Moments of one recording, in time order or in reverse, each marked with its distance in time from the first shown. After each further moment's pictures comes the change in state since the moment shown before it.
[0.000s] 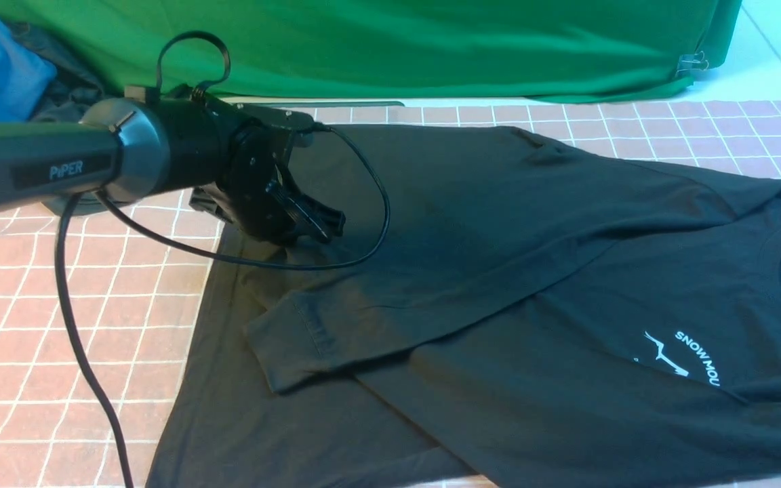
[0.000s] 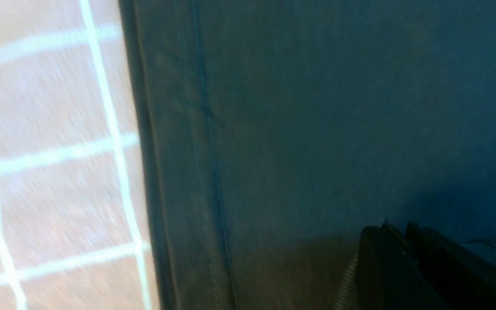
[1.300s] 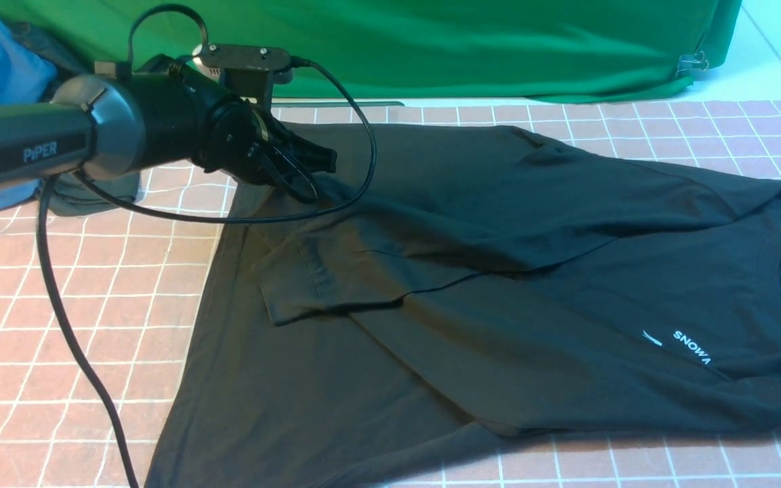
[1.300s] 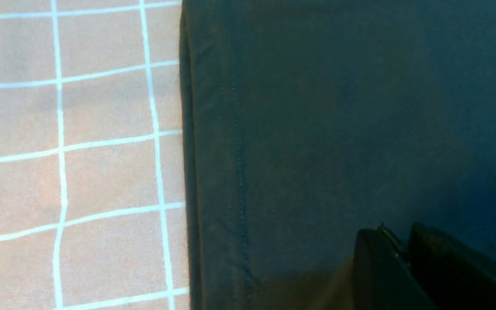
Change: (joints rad) right arm 0.000 0.000 0.000 0.000 -0.009 0.060; left arm 0.044 -0.005 -0.052 0.091 -0.157 -0.126
